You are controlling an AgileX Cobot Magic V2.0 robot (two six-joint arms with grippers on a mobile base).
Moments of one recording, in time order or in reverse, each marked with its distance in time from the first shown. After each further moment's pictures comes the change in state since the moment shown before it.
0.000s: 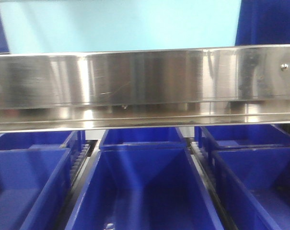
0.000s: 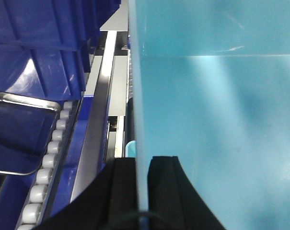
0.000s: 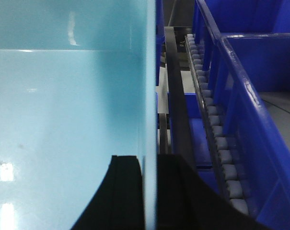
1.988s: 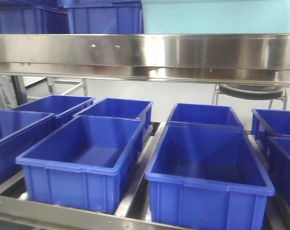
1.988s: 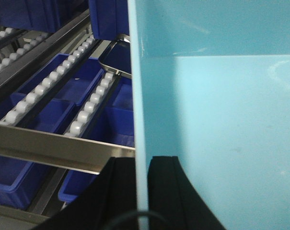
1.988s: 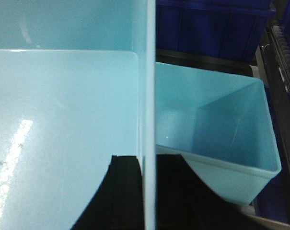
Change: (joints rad) left arm 0.000 0.000 0.000 0.000 0.002 0.000; right arm 0.000 0.000 0.000 0.002 0.000 0.000
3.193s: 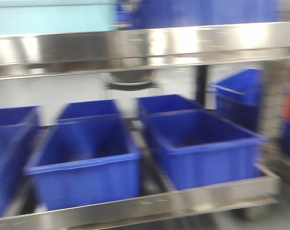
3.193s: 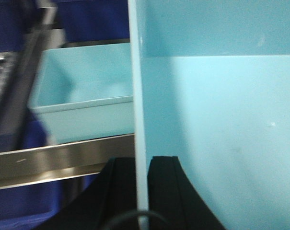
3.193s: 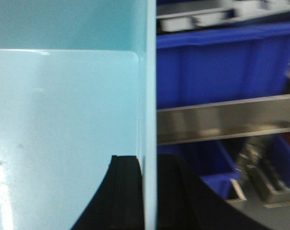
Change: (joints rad) left arm 0.000 0.000 0.000 0.000 -0.004 0.000; right arm 0.000 0.000 0.000 -0.004 0.000 0.000
